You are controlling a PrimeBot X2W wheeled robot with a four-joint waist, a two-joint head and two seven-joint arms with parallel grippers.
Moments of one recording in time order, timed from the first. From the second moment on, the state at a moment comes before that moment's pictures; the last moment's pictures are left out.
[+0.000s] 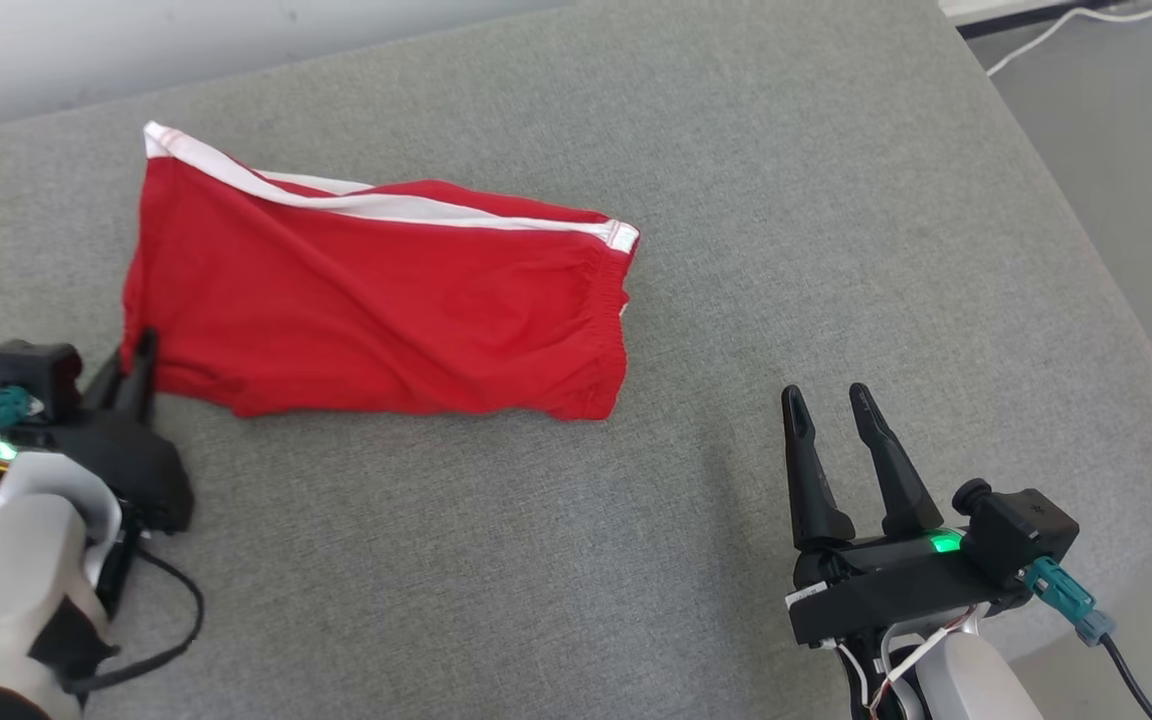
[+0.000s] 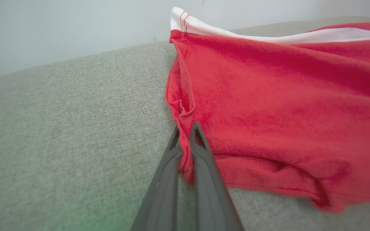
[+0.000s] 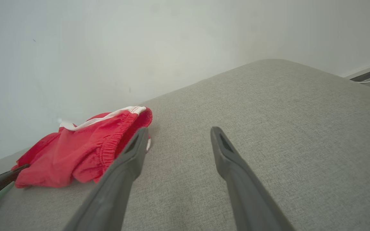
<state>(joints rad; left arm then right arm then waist) -0.94 0.35 -0.61 1.02 -0.58 -0.07 -0.27 -0.25 -0.05 0.31 0.12 0.37 0.13 -0.26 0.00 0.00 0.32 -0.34</state>
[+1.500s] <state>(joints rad) -0.48 0.20 -0.29 0.51 -0.35 0.05 -0.26 -0.17 -0.08 0.31 0.18 0.37 0.13 -0.26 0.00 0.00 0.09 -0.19</state>
